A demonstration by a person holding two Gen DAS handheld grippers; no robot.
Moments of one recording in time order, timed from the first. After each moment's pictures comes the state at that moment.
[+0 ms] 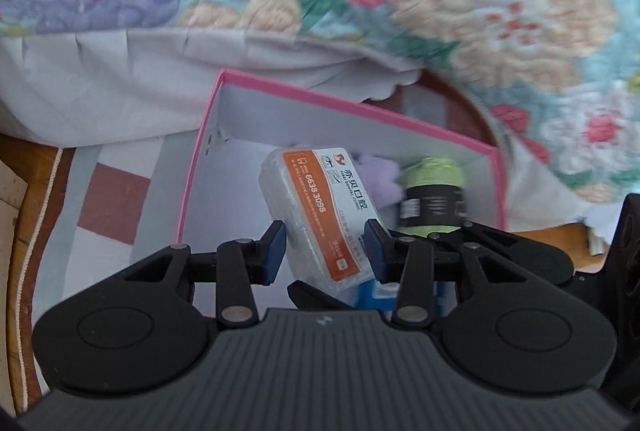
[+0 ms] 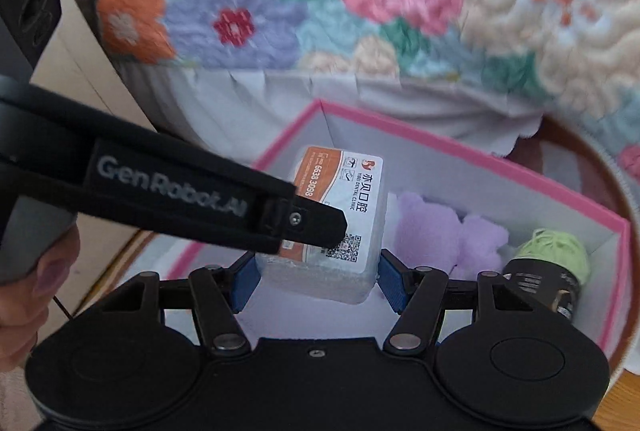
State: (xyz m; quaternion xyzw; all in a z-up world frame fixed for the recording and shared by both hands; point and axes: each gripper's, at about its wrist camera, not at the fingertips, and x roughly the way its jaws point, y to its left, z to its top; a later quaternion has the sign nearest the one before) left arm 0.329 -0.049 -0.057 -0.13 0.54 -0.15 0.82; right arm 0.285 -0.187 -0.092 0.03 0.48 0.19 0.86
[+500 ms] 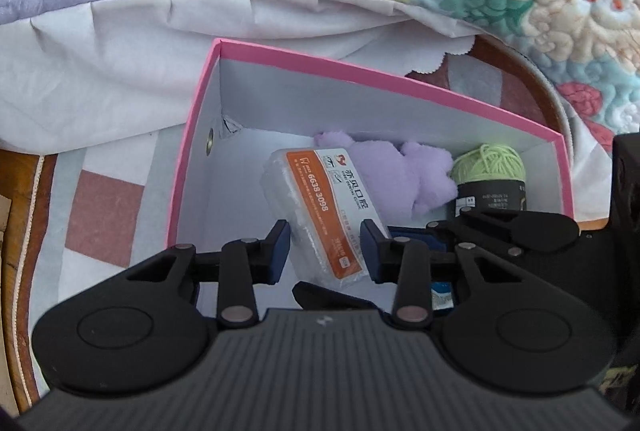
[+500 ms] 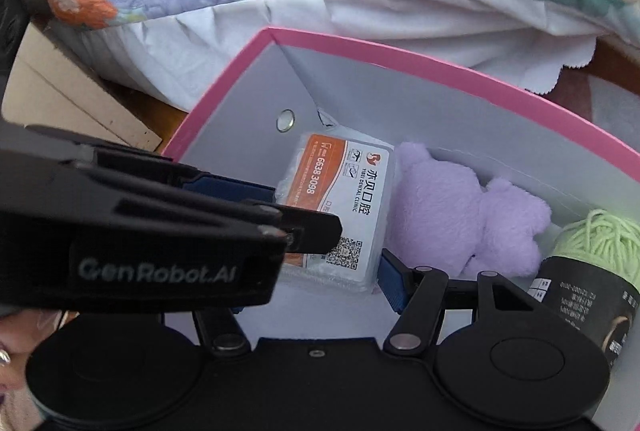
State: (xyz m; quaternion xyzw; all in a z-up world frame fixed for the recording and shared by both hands) left arm 0.367 -0.064 -0.103 -0.09 0.57 -0.14 0.80; right arm 0.335 -0.203 -0.143 0.08 0.55 0.21 0.80
